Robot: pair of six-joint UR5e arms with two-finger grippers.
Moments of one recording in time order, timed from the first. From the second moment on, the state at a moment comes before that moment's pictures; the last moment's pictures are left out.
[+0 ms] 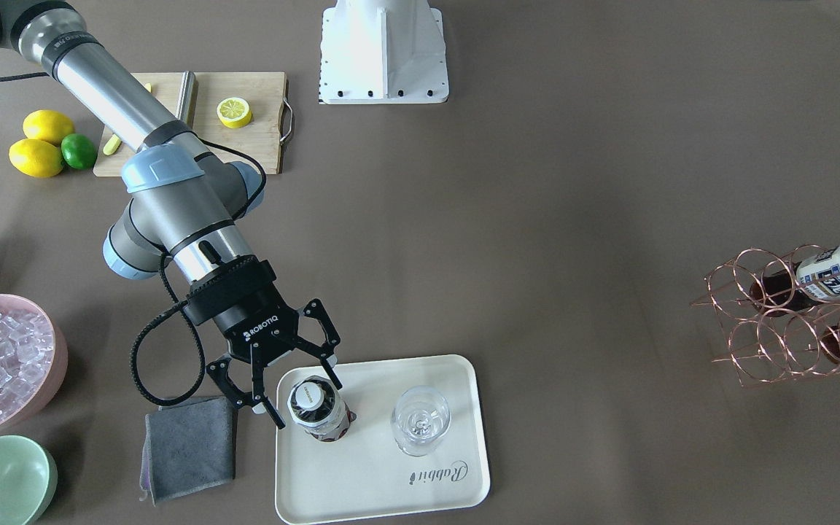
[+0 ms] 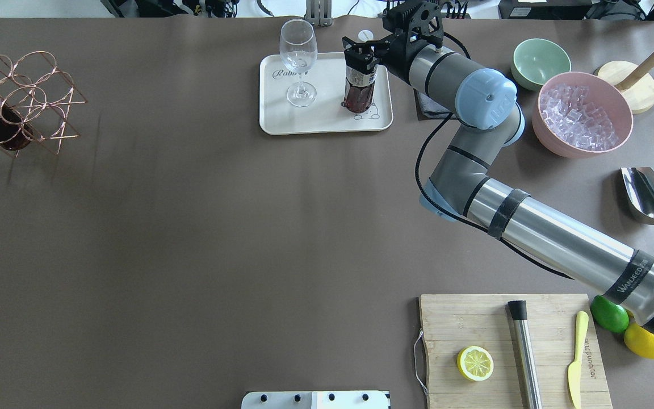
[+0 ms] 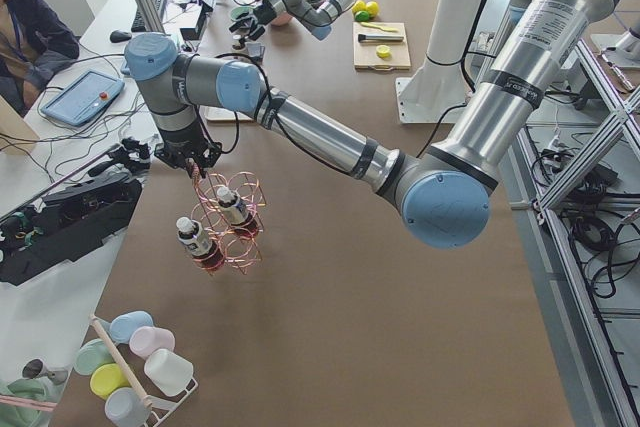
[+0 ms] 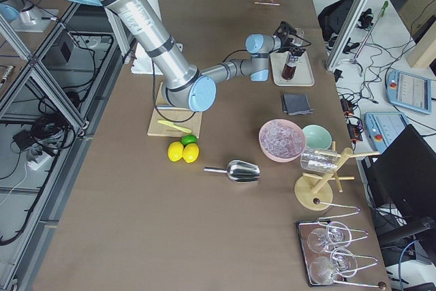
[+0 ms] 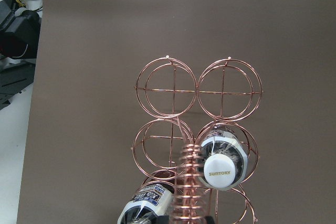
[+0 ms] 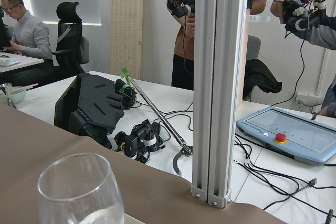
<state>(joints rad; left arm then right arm) -1.56 -2.07 -1.55 -1.22 -2.40 1.35 0.75 -0.81 1.08 -0.18 1.41 0.63</state>
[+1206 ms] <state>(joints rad) -1.55 -2.04 -1.44 -1.40 -2.40 1.35 1.08 -1.11 1.67 -1.04 1.90 0.86</state>
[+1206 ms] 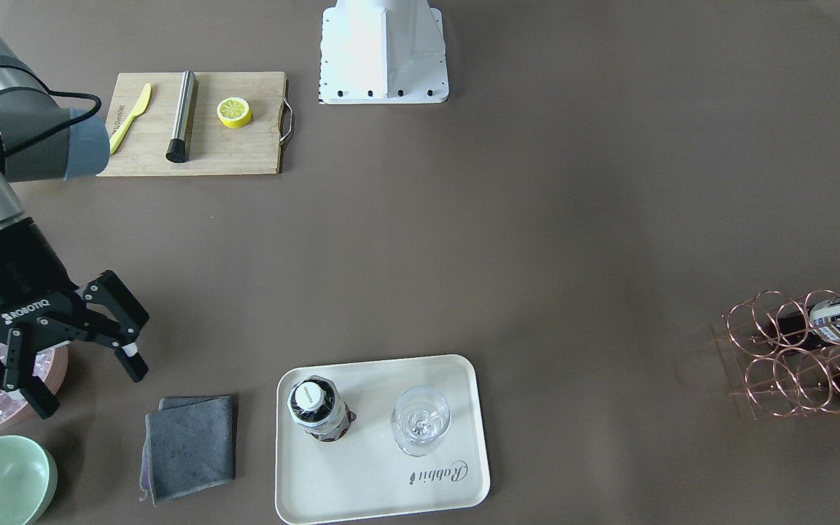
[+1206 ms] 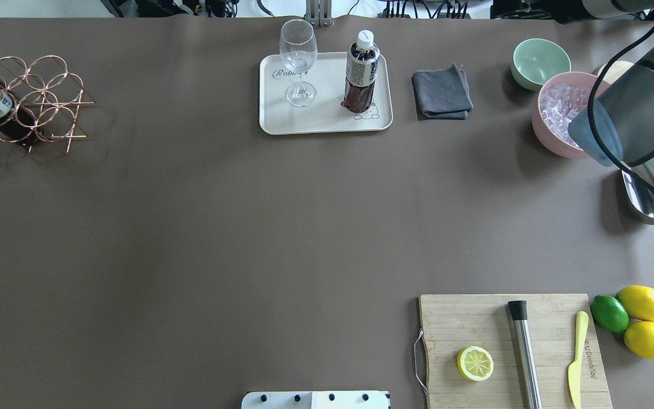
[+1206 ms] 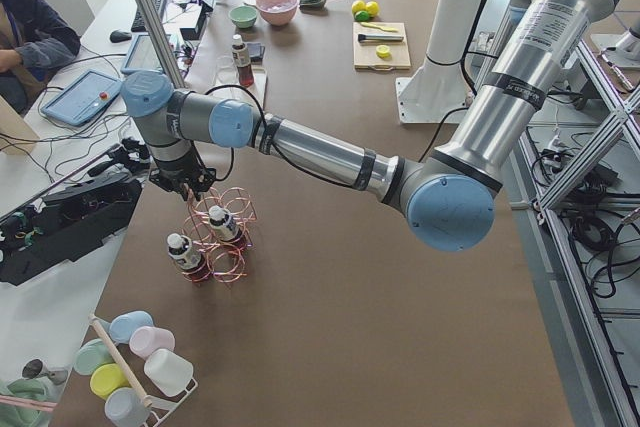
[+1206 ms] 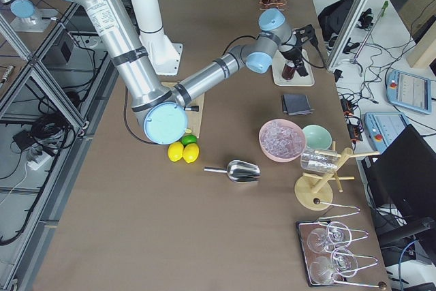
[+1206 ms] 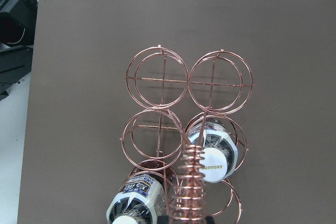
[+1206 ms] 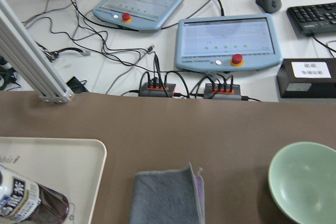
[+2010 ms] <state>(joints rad) -1.55 -2.01 -1.48 -1.39 -2.40 1.34 1.24 -1.48 1.92 -1.59 2.10 0.69</state>
